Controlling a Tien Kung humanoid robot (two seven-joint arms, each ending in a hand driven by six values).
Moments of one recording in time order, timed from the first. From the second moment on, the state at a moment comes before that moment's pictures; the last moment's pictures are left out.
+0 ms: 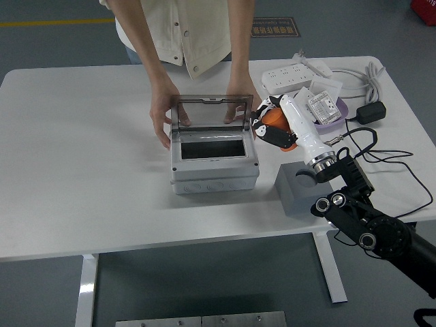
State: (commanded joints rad) left arm 0.02 0.19 -0.60 -0.18 0.85 -0.05 0.18; right arm 0.53 -0.23 0.79 1.09 -1.58 -0.43 0.19
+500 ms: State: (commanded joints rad) left arm 0.01 0.20 -0.61 -0.18 0.86 -0.05 0.18; right arm 0.75 -0.15 0.60 0.99 -1.74 -0.35 0.10
